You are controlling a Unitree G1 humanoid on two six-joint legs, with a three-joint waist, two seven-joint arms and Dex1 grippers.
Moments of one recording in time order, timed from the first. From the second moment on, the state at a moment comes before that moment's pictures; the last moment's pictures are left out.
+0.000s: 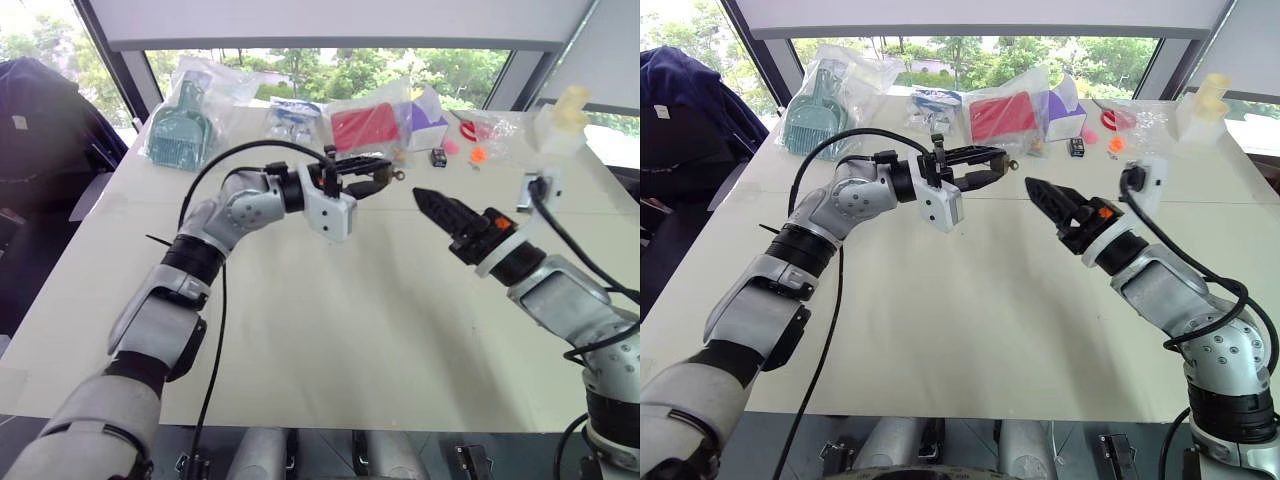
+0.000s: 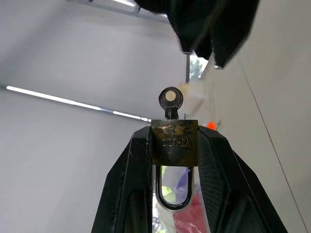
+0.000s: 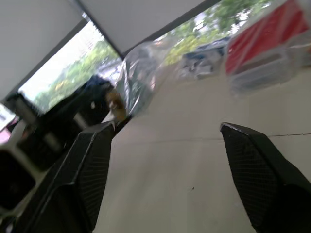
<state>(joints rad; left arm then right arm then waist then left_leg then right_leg) -1.07 0.36 -0.35 0.68 0.40 -0.93 -0.48 -0.25 -0.68 -0.21 -0.49 1.50 0.66 -0.10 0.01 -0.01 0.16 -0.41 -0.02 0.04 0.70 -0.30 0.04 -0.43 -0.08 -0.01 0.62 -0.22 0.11</state>
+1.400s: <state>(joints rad) -0.98 0.36 -0.37 0.53 0.19 -0.82 -0.70 -0.34 -0.53 -0.16 -0.44 1.39 0.76 -0.05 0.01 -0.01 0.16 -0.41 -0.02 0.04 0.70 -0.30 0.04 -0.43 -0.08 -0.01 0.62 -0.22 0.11</state>
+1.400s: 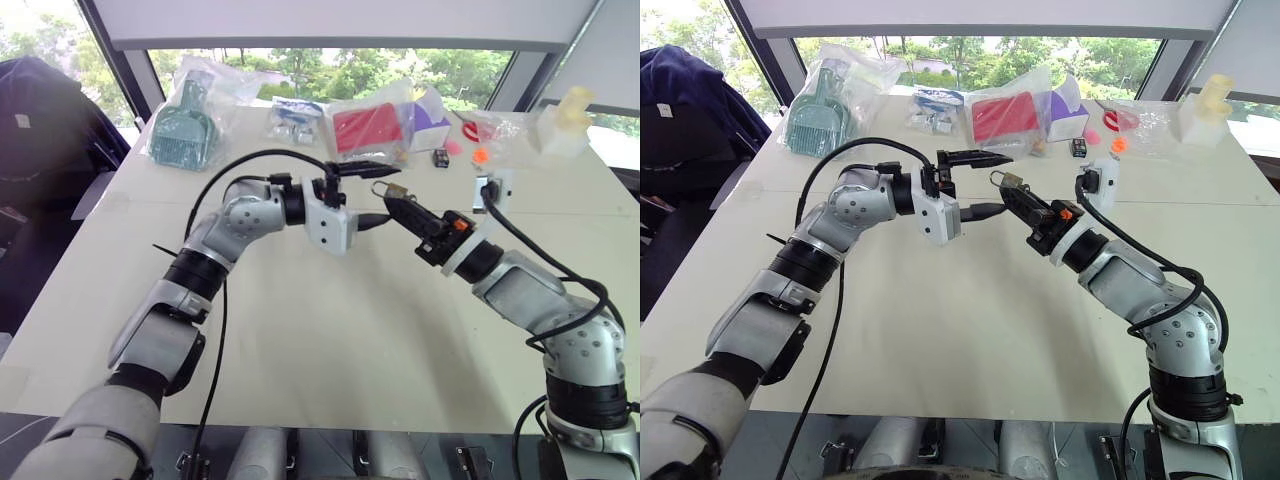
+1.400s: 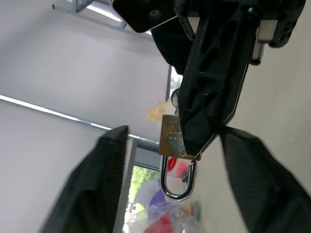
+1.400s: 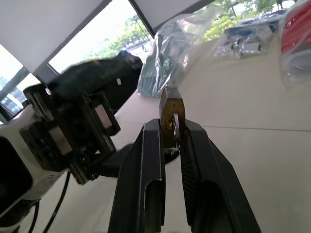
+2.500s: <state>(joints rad) -0.98 0.24 -0.15 0.43 -0.22 0.01 -0.96 -0.34 -0.53 -0.19 -0.47 1.47 0.79 -0.05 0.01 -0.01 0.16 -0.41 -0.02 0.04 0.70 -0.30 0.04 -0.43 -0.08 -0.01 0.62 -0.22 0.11</state>
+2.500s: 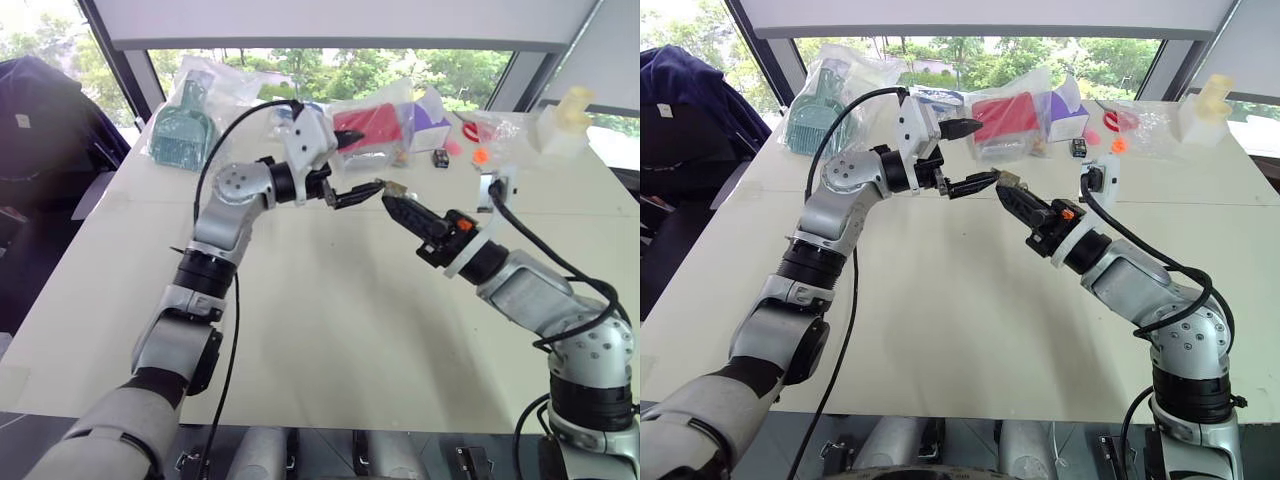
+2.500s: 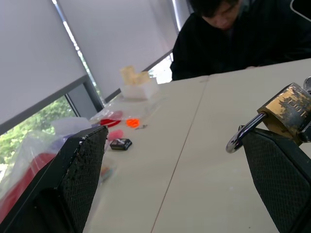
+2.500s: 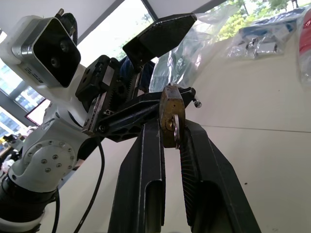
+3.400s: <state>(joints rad) -1.03 0.27 -0.15 0.57 -0.18 -0.17 -1.13 -0.30 -0.53 -0.16 -0.48 1.51 0.80 -0.04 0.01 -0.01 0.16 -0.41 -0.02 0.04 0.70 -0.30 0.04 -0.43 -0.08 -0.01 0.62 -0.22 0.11</state>
